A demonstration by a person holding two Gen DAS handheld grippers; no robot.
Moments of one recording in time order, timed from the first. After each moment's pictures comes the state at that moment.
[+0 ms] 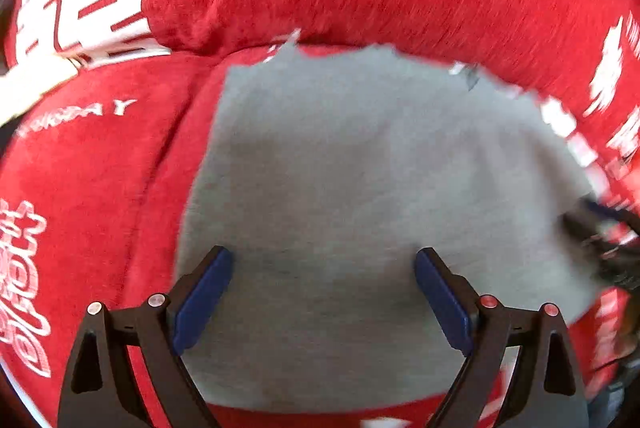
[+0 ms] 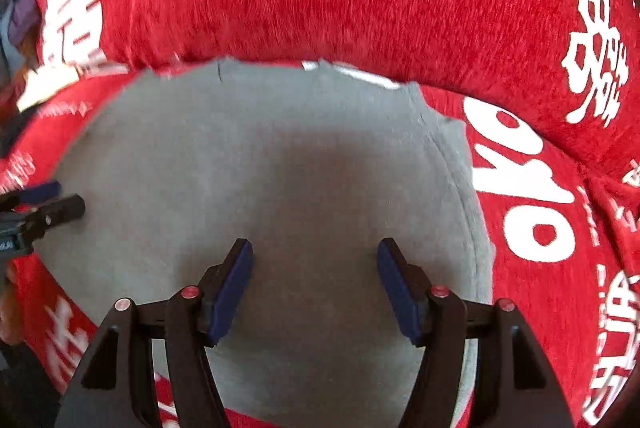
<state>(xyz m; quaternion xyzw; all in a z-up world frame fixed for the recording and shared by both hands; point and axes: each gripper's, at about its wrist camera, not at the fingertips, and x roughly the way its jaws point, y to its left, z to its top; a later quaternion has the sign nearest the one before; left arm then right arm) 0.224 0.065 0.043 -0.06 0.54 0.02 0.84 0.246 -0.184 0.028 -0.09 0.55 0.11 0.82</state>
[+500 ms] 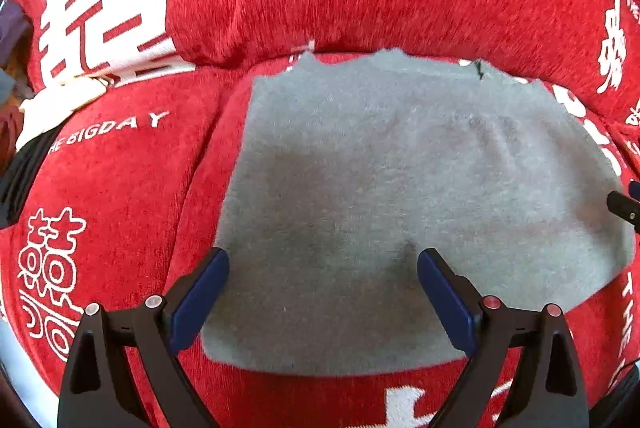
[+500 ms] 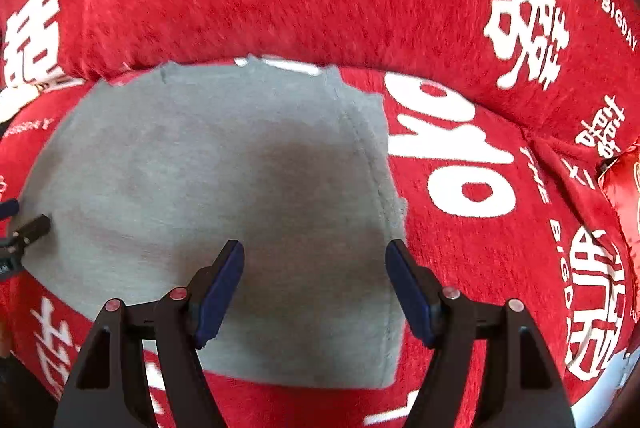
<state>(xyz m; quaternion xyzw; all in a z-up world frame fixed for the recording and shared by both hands) 0.202 0.062 0.066 -0.02 0.53 0.05 0.85 0.224 -0.205 0.064 -0.07 0.55 0.03 0.83</state>
